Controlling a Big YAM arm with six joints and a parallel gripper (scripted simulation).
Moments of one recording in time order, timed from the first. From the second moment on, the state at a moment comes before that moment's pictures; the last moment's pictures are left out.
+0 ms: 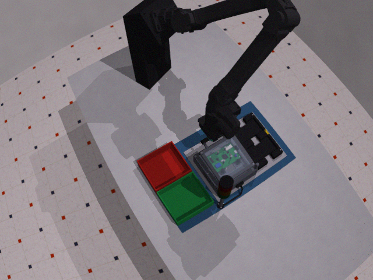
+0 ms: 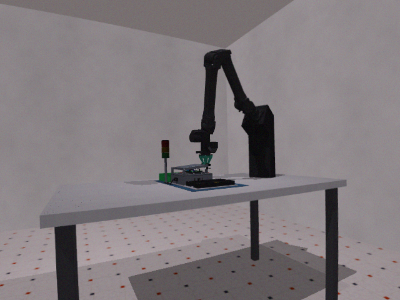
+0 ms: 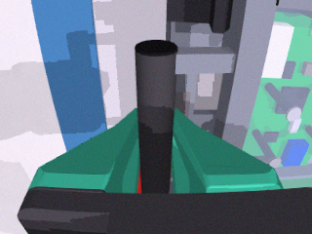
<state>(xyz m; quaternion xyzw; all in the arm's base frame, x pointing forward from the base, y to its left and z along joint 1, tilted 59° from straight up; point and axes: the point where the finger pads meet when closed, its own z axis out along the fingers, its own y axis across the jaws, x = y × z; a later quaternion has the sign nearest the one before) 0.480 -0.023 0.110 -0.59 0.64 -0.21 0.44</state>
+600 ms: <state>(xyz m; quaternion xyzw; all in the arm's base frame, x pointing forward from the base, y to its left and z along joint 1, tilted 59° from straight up) 0.485 -0.021 0.106 -0.59 0.64 -0.21 0.44</state>
